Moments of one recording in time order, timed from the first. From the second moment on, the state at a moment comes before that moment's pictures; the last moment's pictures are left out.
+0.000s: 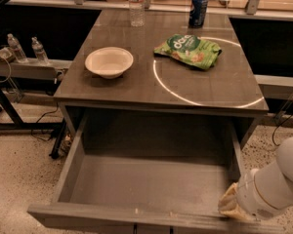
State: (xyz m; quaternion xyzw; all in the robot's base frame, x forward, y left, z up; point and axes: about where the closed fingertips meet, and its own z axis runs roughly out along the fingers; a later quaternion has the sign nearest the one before) arm 0.325 -0.212 0.658 -0.59 0.79 0.12 0.12
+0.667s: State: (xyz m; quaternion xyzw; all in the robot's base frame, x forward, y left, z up) arm 0.321 -0.209 0.675 -0.59 0.78 0.13 0.14
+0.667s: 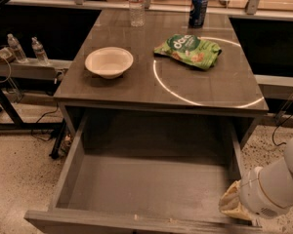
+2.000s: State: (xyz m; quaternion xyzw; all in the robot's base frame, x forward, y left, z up) arm 0.487 -0.292 0.856 -0.57 0.76 -0.07 0.29
